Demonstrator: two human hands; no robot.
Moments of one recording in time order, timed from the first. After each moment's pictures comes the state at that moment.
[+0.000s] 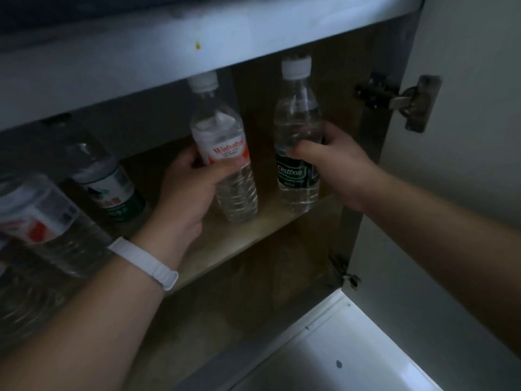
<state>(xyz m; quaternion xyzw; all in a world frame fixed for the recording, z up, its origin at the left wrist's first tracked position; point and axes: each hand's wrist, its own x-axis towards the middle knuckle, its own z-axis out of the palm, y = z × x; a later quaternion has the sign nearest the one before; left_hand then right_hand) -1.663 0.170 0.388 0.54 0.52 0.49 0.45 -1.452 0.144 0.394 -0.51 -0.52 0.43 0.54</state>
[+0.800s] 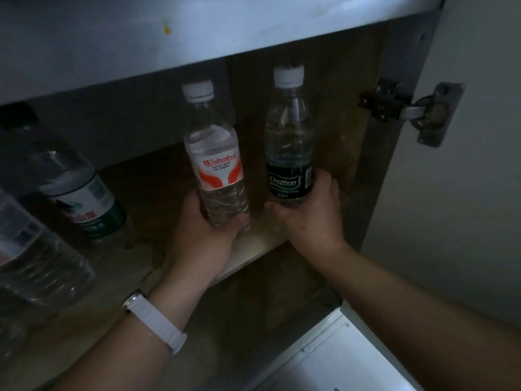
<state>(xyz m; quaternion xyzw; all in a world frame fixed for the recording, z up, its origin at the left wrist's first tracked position) -1.650 0.166 0.322 0.57 0.60 0.45 0.34 -1.479 0.163 0.309 -0.66 -0.50 0.19 0.53</state>
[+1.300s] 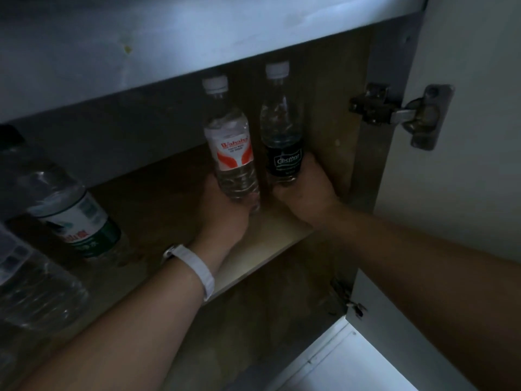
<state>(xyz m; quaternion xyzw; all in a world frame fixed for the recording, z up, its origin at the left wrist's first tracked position) -1.605 0.223 0.332 0.58 0.59 0.44 0.35 -1.448 0.236 0.313 -0.64 -0.56 0.19 0.49</state>
